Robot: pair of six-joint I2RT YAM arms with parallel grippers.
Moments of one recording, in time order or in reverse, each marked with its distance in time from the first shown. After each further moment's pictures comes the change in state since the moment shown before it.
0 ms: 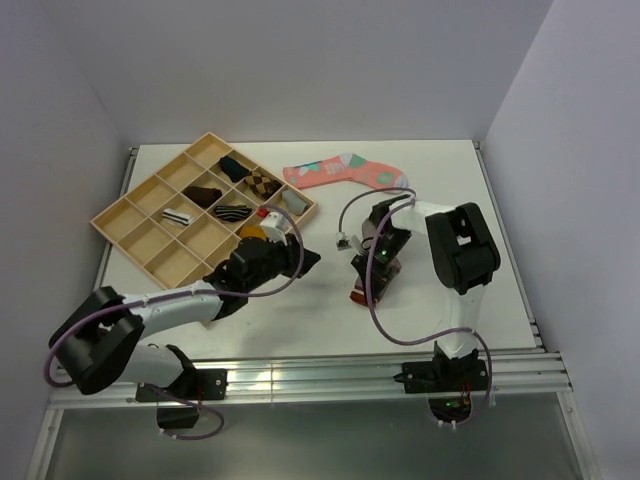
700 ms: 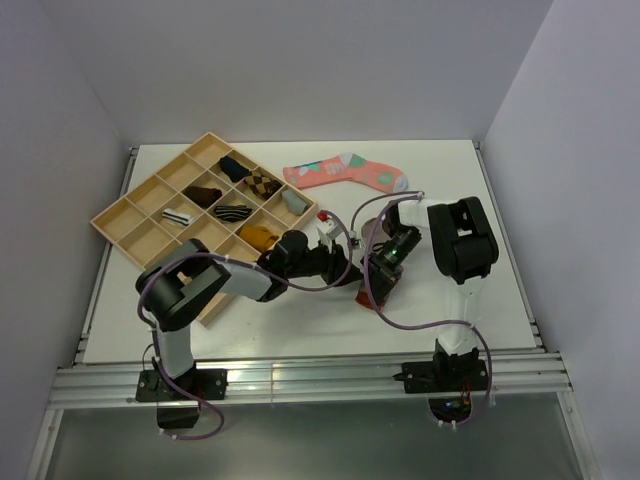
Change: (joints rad) left arm -0.064 0.528 0.238 0.303 0.420 0.121; right arm -0.108 0.096 0.019 -0.149 -0.097 -0.095
